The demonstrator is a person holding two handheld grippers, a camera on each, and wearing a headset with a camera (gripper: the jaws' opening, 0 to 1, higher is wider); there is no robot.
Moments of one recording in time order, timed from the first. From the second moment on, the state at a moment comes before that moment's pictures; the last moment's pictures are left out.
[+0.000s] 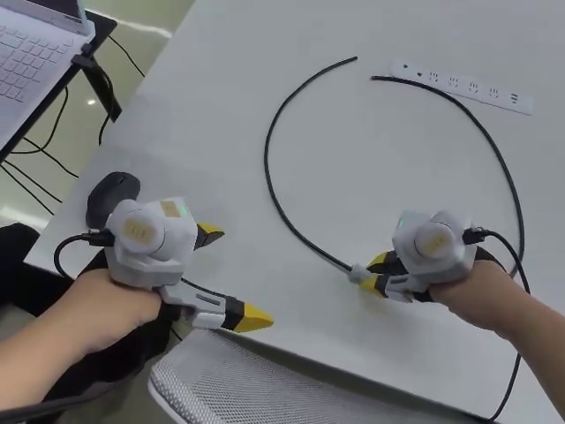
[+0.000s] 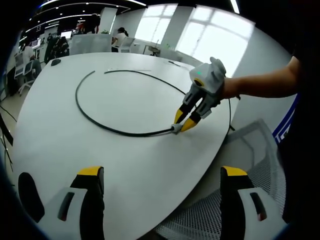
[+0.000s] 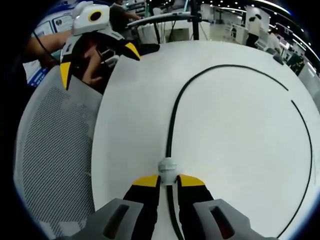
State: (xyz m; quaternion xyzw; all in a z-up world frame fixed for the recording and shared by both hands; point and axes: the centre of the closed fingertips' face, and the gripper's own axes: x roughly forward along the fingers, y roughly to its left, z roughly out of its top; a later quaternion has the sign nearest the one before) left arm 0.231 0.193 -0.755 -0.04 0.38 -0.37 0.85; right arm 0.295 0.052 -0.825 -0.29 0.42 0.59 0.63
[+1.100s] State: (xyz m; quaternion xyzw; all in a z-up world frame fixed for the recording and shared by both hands) left arm 0.244 0.148 -0.714 -0.02 0.33 -0.39 0.86; right arm 0.266 0.050 -0.767 -0.25 0.41 0.61 0.63
